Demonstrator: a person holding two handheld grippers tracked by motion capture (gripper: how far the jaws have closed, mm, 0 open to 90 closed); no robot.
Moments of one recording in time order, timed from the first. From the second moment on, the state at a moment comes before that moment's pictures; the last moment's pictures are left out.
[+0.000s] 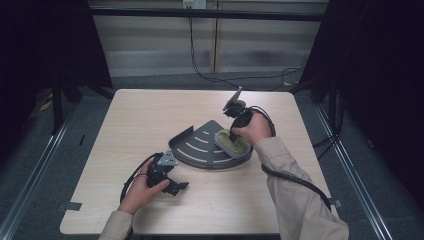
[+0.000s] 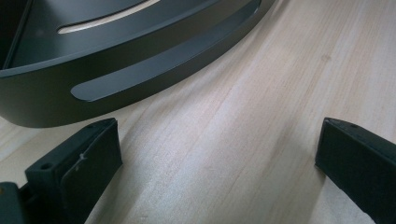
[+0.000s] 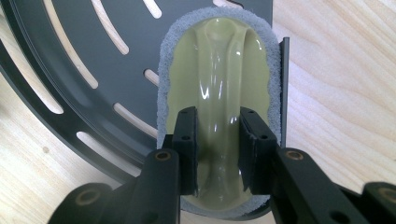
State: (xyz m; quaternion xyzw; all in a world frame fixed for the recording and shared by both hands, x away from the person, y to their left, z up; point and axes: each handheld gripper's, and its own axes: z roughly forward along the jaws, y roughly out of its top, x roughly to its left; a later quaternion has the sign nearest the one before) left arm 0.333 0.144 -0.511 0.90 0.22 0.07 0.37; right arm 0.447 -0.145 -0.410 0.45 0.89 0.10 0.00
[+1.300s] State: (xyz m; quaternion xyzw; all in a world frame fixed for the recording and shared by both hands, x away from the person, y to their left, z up) left arm 0.334 0.144 -0.511 0.90 0.22 0.07 0.37; right arm 0.445 -0.148 -0.424 0.46 0.88 0.10 0.00
